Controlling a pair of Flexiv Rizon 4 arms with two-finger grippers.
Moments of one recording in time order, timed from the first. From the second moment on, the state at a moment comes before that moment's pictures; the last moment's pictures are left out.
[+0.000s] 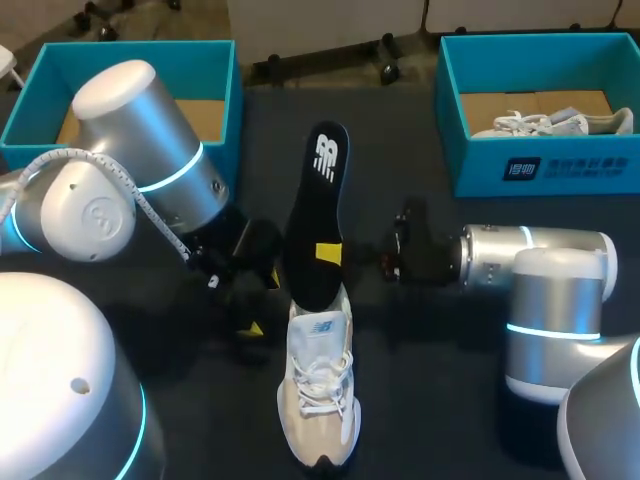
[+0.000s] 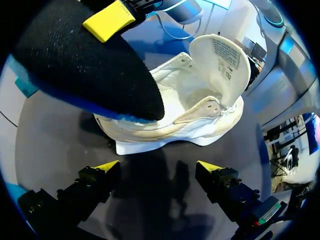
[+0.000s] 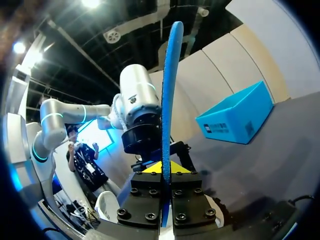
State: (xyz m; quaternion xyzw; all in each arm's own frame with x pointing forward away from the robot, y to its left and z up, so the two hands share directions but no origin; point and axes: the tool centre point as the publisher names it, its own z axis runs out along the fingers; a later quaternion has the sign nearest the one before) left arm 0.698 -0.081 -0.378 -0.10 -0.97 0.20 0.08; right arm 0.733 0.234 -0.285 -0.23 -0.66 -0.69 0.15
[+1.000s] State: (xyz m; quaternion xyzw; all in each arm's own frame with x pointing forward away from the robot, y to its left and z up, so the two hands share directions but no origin) left arm 0.700 -0.080 -0.378 -0.10 -0.97 0.20 0.07; right arm 0.729 0.226 -0.313 -0.25 -0.66 -0.69 0.17
